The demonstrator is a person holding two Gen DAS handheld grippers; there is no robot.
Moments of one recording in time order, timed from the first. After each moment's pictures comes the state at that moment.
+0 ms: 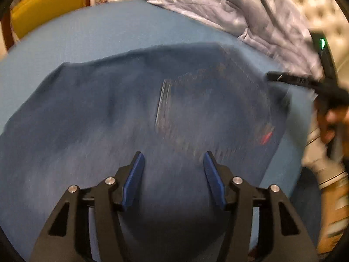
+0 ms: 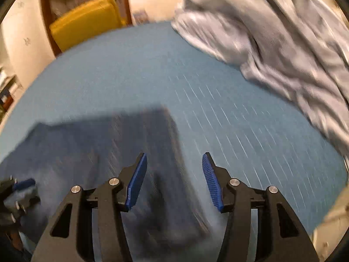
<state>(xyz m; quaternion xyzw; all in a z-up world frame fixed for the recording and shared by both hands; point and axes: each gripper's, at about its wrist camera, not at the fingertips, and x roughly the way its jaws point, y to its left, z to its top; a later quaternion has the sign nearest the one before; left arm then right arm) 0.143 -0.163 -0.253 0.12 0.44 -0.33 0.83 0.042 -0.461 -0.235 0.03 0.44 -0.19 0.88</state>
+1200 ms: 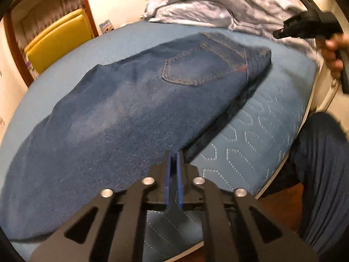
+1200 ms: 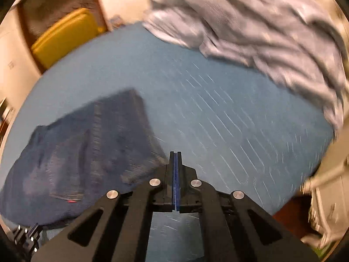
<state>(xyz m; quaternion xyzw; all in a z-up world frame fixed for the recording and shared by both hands) 0.043 -0.100 -0.253 0.18 0.37 -0.31 0.86 -0.027 -0.449 -0.198 0.10 0.39 -0.21 0.89</state>
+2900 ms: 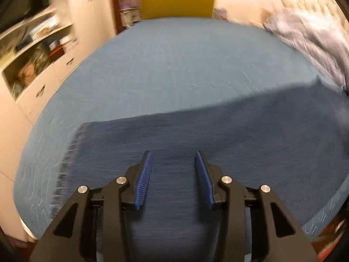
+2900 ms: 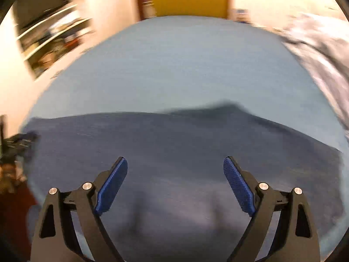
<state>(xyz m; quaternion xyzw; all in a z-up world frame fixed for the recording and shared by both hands) 0.212 0.440 -0.270 0.01 0.41 -0.05 0.91 0.151 -0.048 -0.223 -0.05 0.45 0.09 0.89</state>
